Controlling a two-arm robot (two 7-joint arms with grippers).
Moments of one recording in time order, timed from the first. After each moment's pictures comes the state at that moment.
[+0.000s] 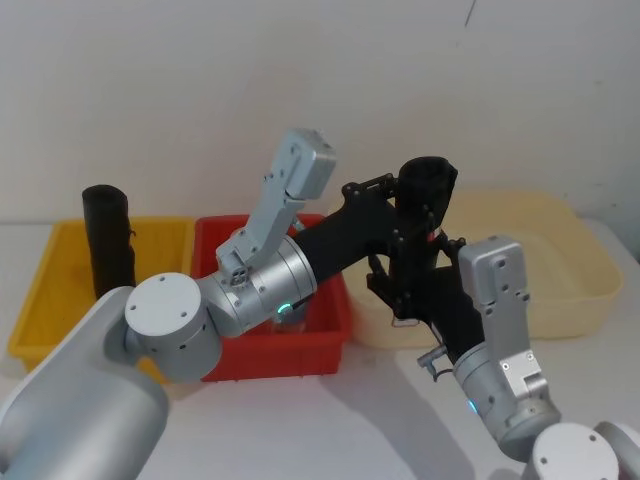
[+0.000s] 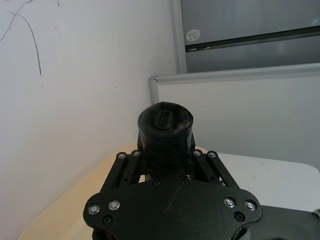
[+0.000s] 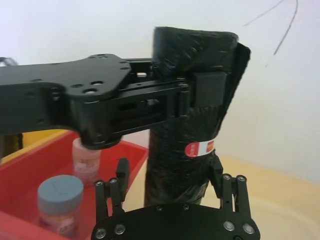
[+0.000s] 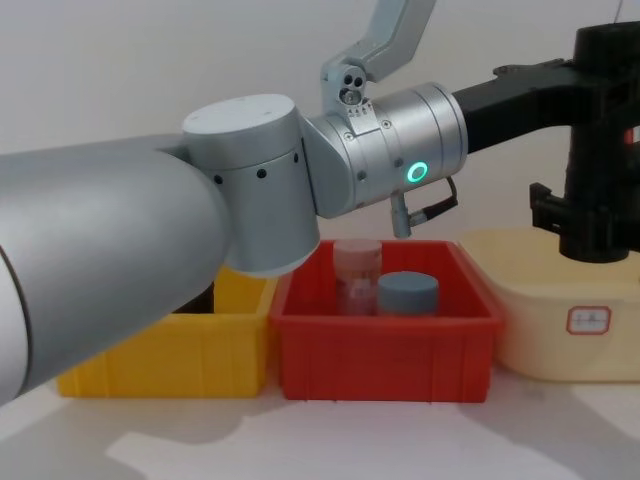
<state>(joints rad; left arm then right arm) -0.76 -0.06 0.61 -0.99 -0.40 -0.23 -0.68 0.13 0.26 -0.27 -1.62 0.03 -0.07 -0.02</state>
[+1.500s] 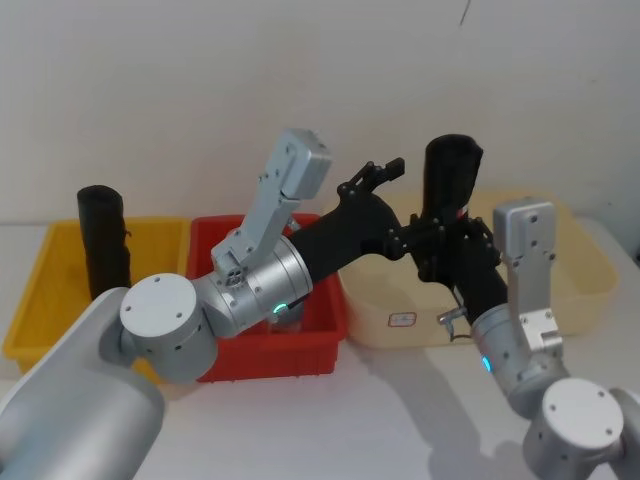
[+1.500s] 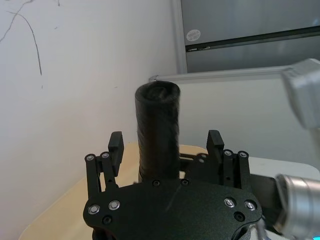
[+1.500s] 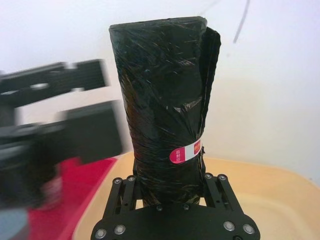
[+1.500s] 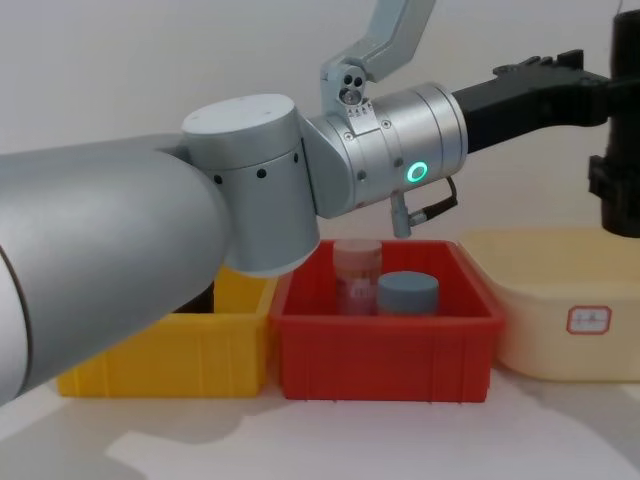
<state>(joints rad) -0.76 -0.06 0.61 -0.99 -0.40 -0.23 -0.68 0.21 0.19 -0.16 -1.53 0.08 -0.04 0.00</state>
